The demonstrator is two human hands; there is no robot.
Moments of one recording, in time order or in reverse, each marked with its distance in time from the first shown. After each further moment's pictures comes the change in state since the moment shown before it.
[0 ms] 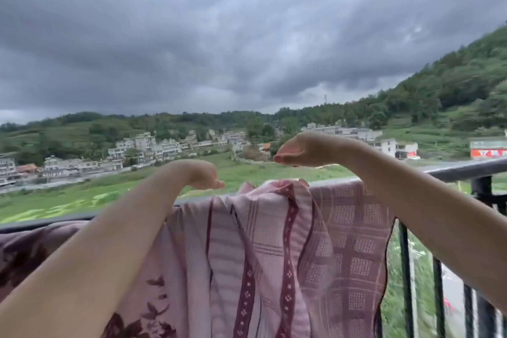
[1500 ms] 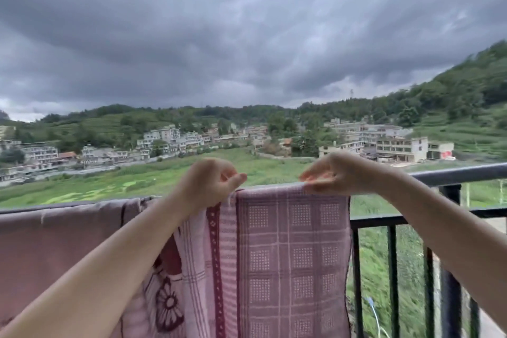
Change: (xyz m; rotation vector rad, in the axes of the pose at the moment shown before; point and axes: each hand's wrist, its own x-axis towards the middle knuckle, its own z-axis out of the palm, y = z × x) left_hand 0.001 0.264 -0.009 -0.400 0.635 0.262; right_hand -0.155 0.240 -0.006 0.207 0.004 -0.085
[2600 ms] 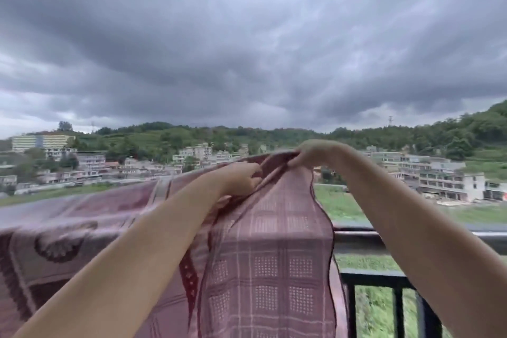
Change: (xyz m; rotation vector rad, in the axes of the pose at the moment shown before) left_hand 0.213 0.179 0.125 0.273 -0.293 -0.282; right_hand 0.047 0.234 -0.114 -0.108 0.046 0.241
